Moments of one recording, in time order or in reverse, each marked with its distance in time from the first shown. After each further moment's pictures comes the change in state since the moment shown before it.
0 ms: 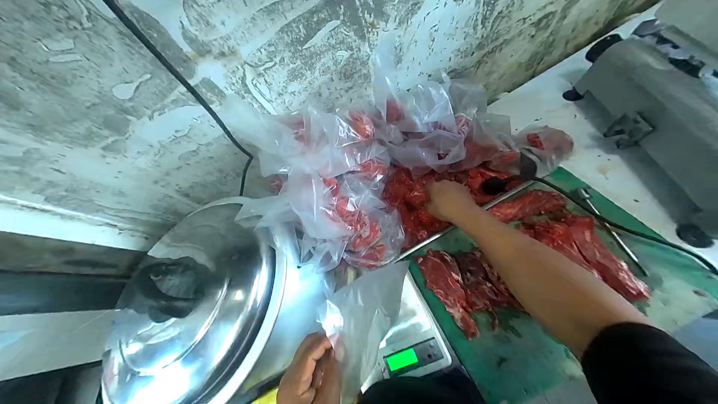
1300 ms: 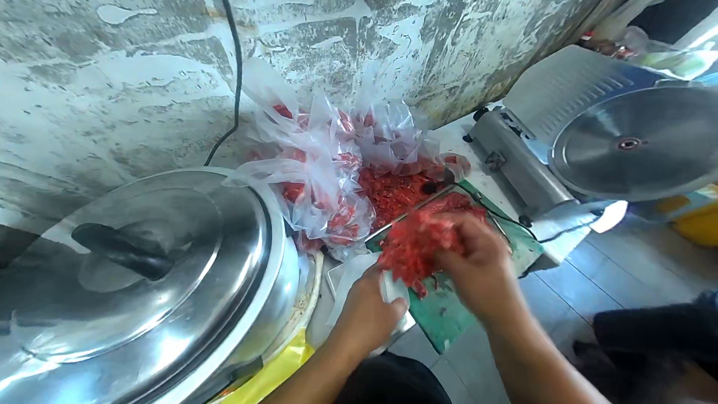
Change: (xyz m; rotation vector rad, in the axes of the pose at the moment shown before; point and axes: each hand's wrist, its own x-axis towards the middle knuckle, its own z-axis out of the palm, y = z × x) left_hand 0.035 0.012 0.048 0.120 -0.768 -0.230; right_hand -0.294 -0.114 -0.008 0.842 0.644 -0.212
